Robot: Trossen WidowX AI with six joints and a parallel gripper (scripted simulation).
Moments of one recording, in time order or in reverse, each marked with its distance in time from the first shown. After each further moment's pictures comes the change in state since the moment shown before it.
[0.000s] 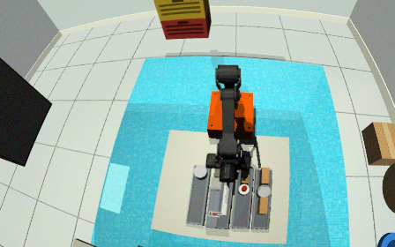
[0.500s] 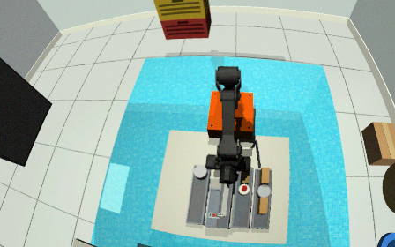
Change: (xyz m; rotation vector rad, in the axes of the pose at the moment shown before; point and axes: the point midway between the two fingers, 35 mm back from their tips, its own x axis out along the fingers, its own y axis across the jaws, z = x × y) arm -0.001 0.000 0.006 0.000 0.003 0.000
